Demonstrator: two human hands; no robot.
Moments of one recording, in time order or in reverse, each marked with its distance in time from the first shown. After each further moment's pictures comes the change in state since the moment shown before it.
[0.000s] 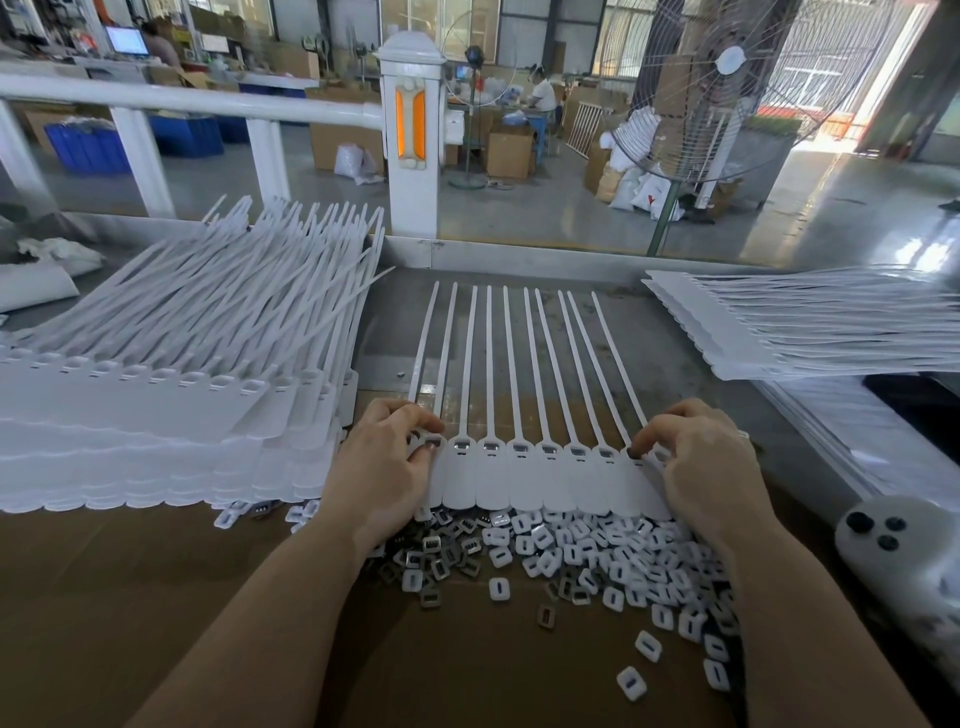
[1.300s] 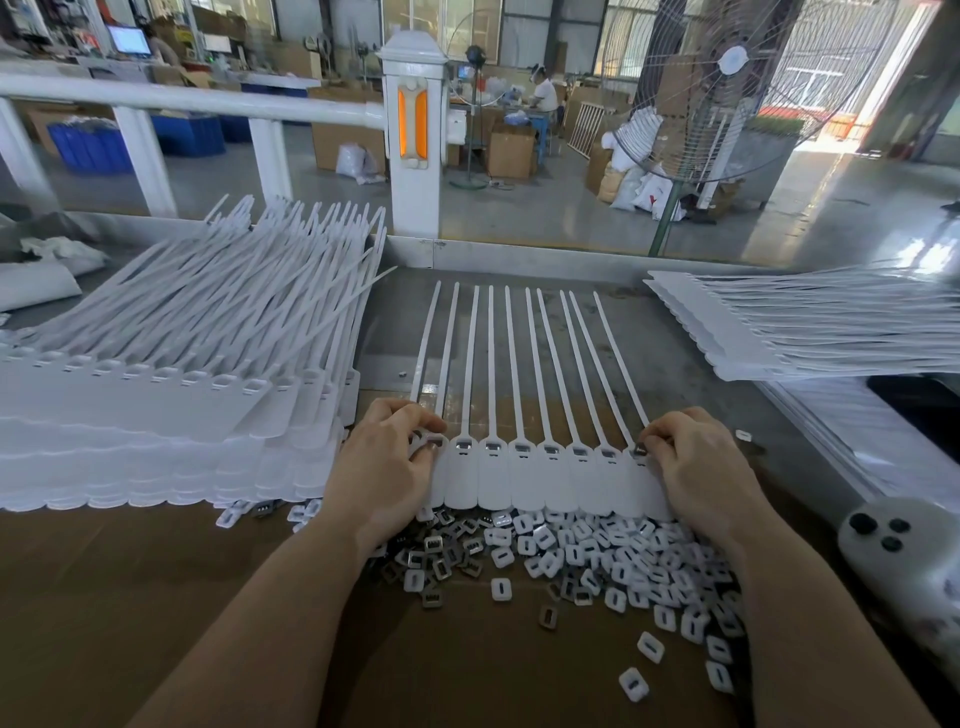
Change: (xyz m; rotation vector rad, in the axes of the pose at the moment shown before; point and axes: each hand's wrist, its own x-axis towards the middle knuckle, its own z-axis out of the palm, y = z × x) left_hand 0.001 -0.002 0.001 0.010 0.000 0.009; right_hand 0.003 0.001 0.003 0.096 -0.094 0.067
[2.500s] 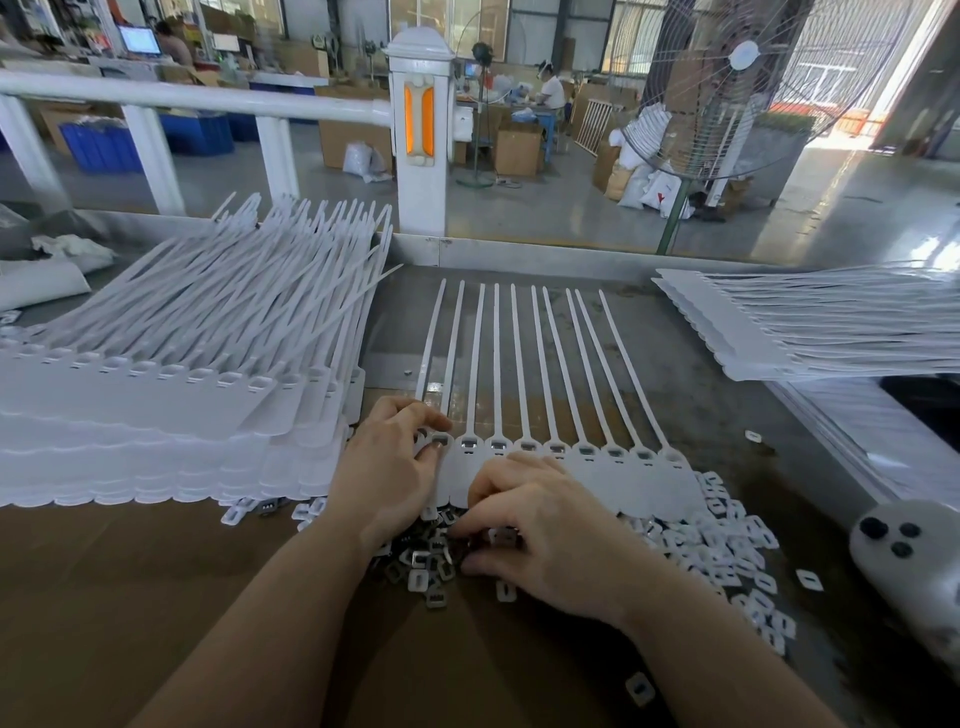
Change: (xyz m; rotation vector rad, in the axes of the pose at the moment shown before) left_hand -0.001 0.002 -0.002 -0.023 0.003 0.002; right_hand -0.045 -0.086 0.025 0.045 -0.355 -0.808
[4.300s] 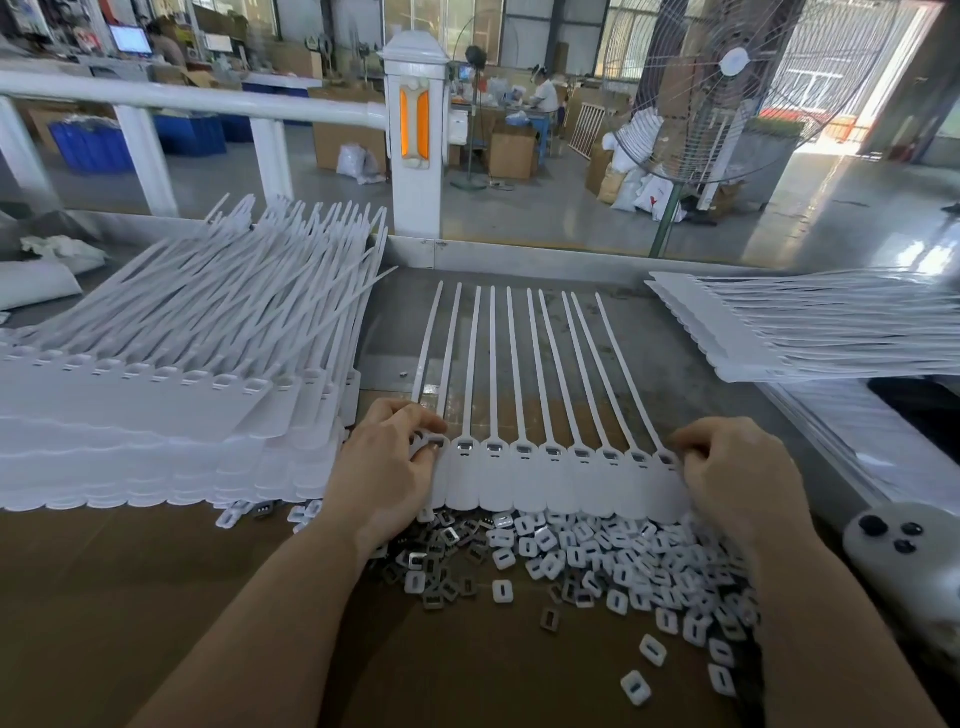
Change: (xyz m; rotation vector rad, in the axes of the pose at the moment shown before) left_hand -0.001 0.001 -0.001 -0.021 -0.016 -0.011; right_hand -0.052 0.079 -0.041 -0.193 0.488 0.900
